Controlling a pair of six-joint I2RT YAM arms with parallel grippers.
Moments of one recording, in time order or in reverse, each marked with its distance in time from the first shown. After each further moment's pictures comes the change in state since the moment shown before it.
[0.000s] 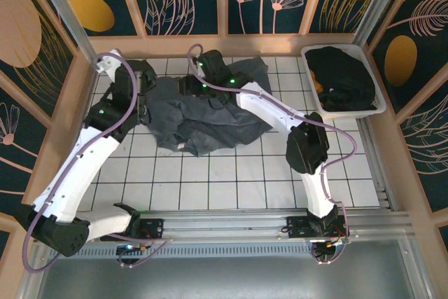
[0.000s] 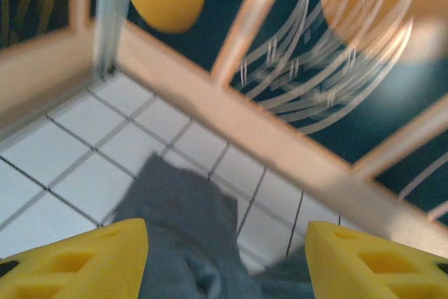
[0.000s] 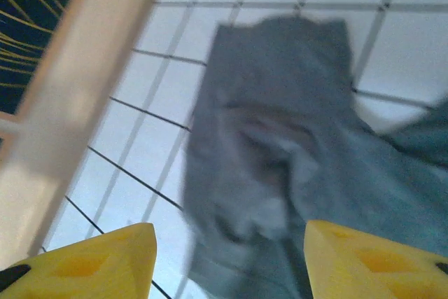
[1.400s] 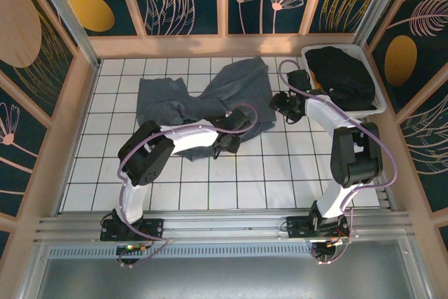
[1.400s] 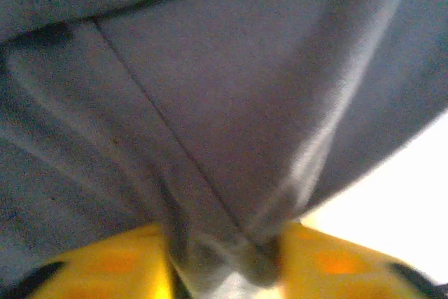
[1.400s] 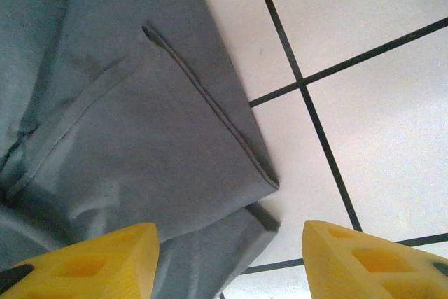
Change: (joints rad) left arm -0.407 0.813 0.003 0.076 0.452 0.275; right arm -0.536 -0.334 -0.681 -0.037 0.060 0.088
